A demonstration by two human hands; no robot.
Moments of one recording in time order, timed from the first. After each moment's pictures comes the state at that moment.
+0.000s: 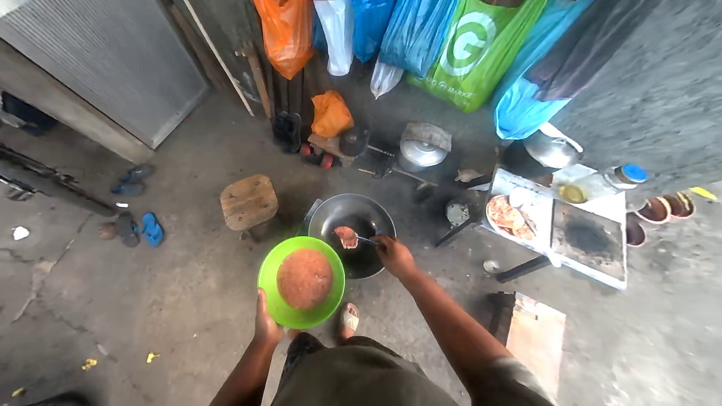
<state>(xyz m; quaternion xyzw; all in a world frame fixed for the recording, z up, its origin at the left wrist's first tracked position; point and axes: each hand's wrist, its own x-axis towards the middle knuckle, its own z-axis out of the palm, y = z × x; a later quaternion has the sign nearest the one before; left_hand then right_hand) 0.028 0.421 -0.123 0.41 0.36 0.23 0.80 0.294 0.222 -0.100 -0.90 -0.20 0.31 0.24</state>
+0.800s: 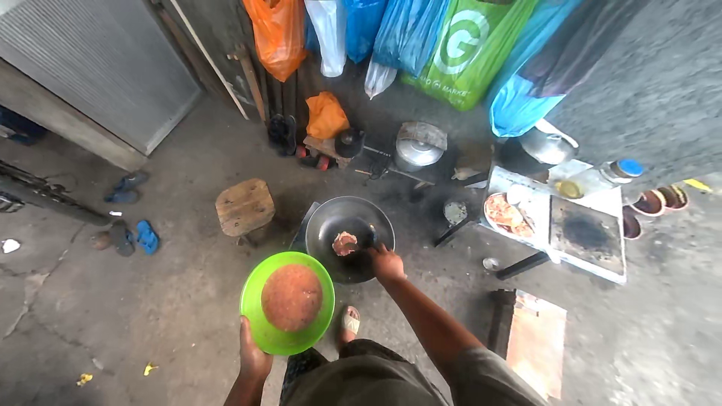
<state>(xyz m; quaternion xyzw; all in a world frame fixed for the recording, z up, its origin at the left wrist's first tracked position) -0.001 0.417 -0.112 0.39 0.37 0.28 0.79 0.282 0.236 -0.158 -0.93 -0.23 0.28 0.02</state>
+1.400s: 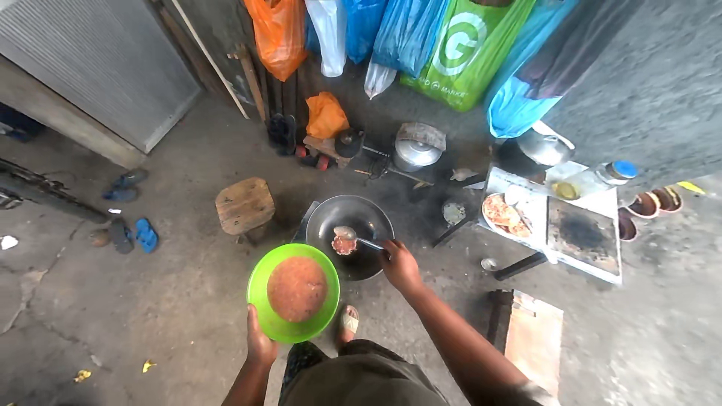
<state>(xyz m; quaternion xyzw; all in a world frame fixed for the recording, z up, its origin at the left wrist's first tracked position) 0.012 0.416 -0.117 0.39 0.36 0.28 0.80 0.265 0.215 -0.073 -0.92 -0.19 0.22 0.28</state>
